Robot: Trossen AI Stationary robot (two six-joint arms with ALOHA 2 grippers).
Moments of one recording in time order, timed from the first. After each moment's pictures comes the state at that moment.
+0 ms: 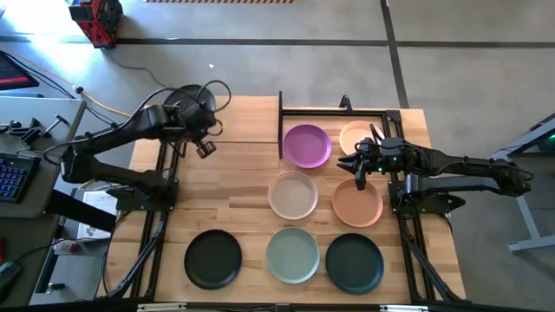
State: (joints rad) left arm 0.41 1.16 1.20 -1.23 -0.47 -0.08; right arm -0.18 0.66 0.52 -0.29 0.02 0.31
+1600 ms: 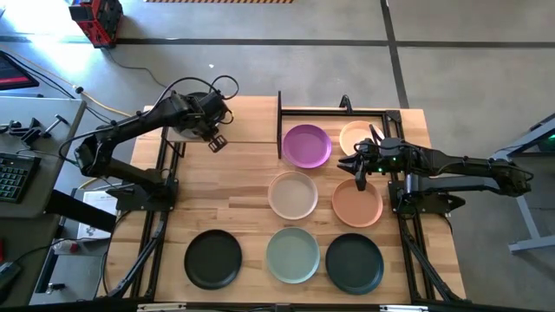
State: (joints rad) left arm 0.58 1.34 1.20 -1.16 -0.27 -0.08; right arm -0.18 0.66 0.52 -0.31 0.01 0.31
